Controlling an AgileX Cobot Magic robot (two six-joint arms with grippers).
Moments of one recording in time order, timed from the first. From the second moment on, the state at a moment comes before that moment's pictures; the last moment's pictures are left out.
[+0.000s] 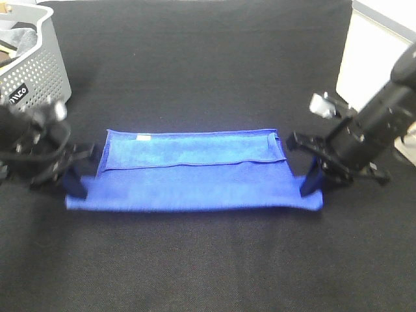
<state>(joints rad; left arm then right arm) -0.17 1.84 -0.96 -0.55 0.64 0.21 0.13 1.92 -1.02 0.57 0.73 -0.28</state>
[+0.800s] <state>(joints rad) -0.17 2.06 -1.38 -0.50 0.64 0.15 0.13 2.16 -1.53 0.51 0.78 -0.28</state>
